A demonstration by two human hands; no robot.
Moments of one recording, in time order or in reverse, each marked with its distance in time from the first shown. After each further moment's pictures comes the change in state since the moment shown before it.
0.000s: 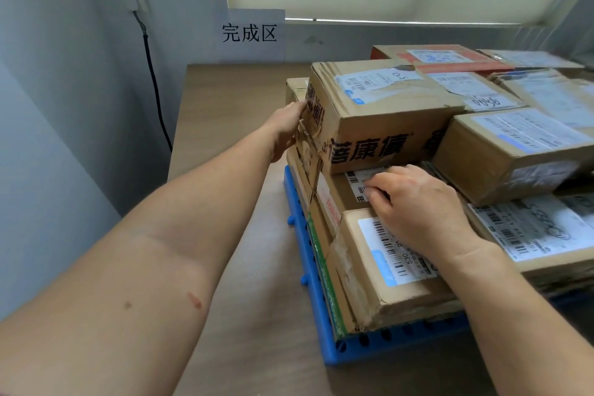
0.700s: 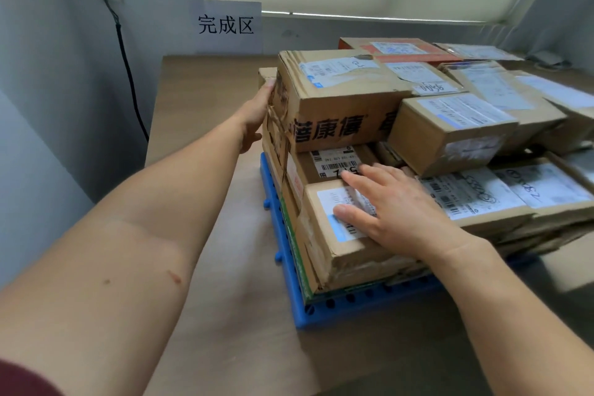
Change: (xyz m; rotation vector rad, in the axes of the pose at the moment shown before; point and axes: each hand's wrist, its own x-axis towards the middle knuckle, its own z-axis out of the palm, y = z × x) left_hand -0.021 -0.006 0.003 0.107 0.025 0.004; right_hand -0.046 0.022 -0.019 0.040 -0.321 -0.037
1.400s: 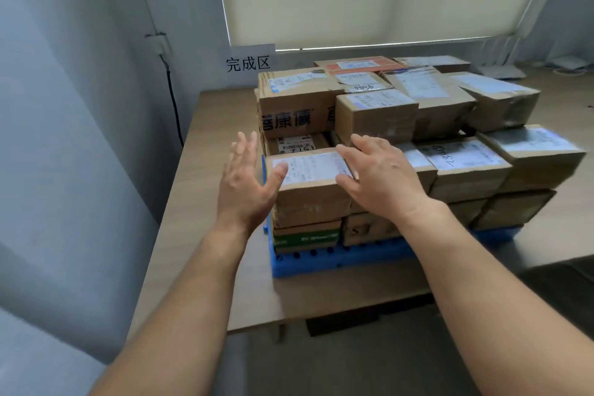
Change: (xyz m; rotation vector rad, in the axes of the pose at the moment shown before) left_hand -0.238 -0.045 0.102 0.672 0.543 0.488; right_hand -0.099 0.059 -0.020 -0.008 0.315 -0.119
